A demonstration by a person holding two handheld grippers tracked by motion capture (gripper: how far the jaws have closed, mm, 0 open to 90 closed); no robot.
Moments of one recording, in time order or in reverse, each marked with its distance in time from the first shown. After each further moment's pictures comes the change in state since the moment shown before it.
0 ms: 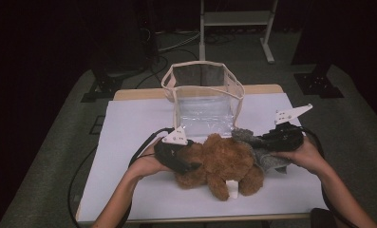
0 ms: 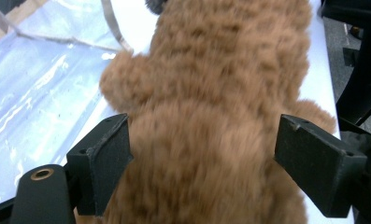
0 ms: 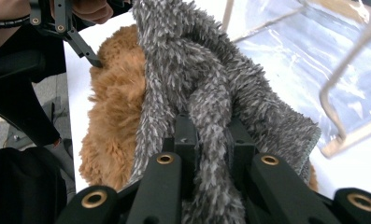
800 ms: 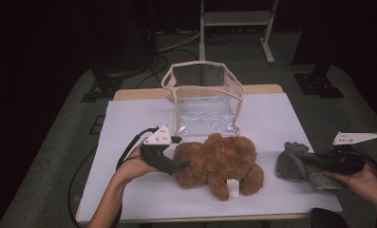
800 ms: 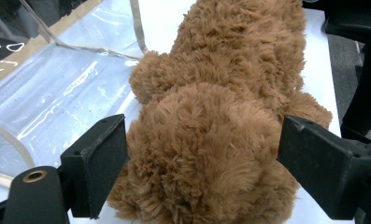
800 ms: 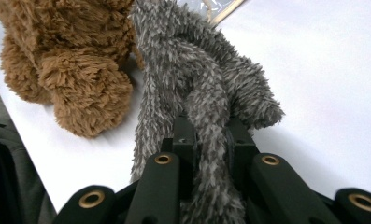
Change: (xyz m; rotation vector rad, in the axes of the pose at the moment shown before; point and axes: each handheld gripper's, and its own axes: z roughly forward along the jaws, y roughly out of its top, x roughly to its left) left arm 0.001 -0.013 -0.035 -0.088 0.064 -0.010; right arm -0.012 -0.112 -0.100 0.012 -0.289 0.185
